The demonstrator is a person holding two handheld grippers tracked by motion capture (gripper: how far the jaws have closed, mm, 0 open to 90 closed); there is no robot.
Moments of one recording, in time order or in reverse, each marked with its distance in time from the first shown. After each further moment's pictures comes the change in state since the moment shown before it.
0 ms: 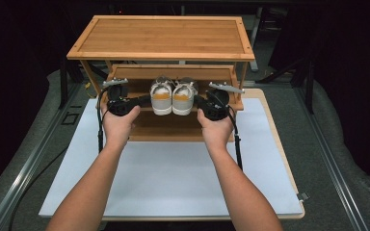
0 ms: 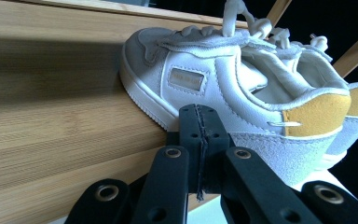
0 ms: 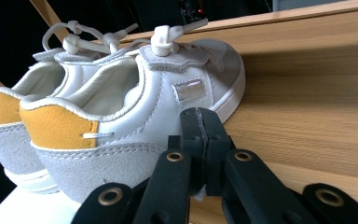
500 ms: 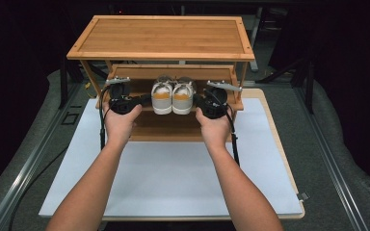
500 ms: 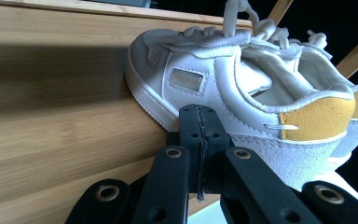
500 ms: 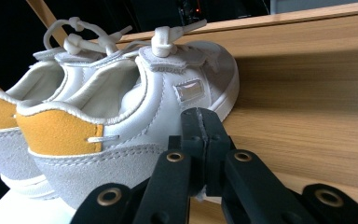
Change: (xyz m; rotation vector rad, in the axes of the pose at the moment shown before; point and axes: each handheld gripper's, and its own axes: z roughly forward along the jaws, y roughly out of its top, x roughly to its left) left arm -0.001 0.004 0.005 0.012 0.010 0.024; right arm 0.003 0.003 0.005 0.001 -0.019 -0.019
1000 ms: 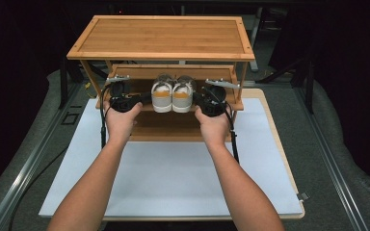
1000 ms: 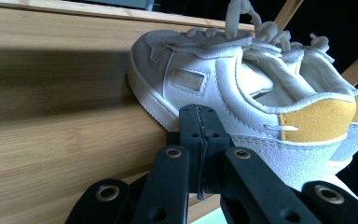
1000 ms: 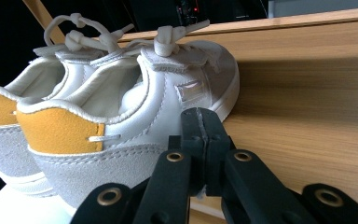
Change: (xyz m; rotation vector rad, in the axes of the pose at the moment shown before) left arm 0.004 0.003 0.005 -0.011 0.008 -0.022; right arm 0.000 0.004 0.006 0.009 -0.021 -0.019
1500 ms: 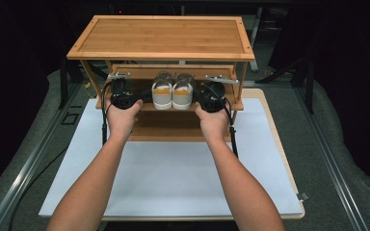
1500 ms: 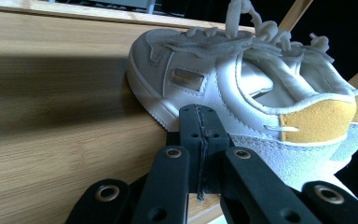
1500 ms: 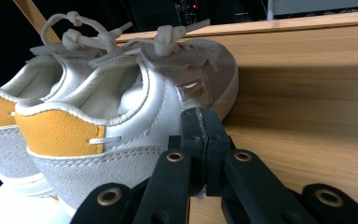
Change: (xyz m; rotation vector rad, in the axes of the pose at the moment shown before) left arm 0.005 0.005 0.008 0.001 0.003 -0.002; right arm -0.004 0.007 0.010 0.017 0.002 -0.008
